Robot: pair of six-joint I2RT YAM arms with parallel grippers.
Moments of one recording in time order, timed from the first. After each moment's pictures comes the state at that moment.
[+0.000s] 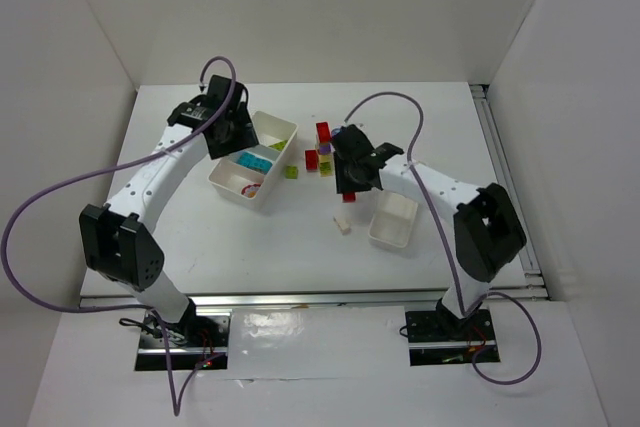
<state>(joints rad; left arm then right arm) -0.33 1.62 1.58 -0.91 -0.25 -0.62 0.63 1.73 1.23 -0.58 0.24 0.51</state>
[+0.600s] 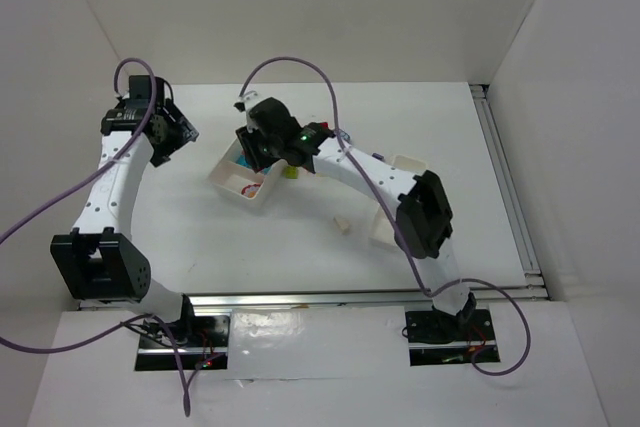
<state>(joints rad) 0.05 1.50 1.51 -0.94 -0.19 -0.66 0.88 2.07 1.97 -0.51 0.03 0.20</state>
